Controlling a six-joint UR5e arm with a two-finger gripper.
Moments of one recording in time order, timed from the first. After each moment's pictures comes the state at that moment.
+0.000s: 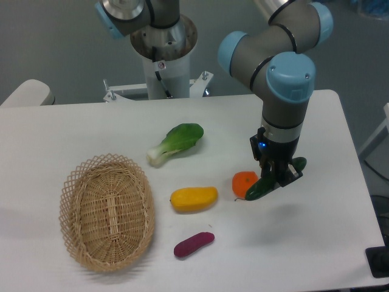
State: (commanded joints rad) arm 2.61 -1.94 -1.49 -1.08 1.51 1.61
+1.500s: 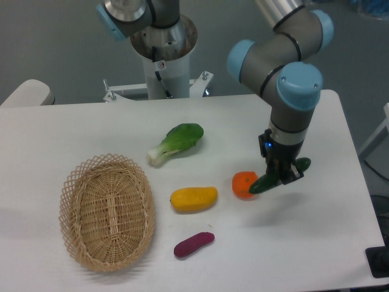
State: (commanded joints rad) arm 2.64 -2.04 -1.54 -0.93 1.51 1.67
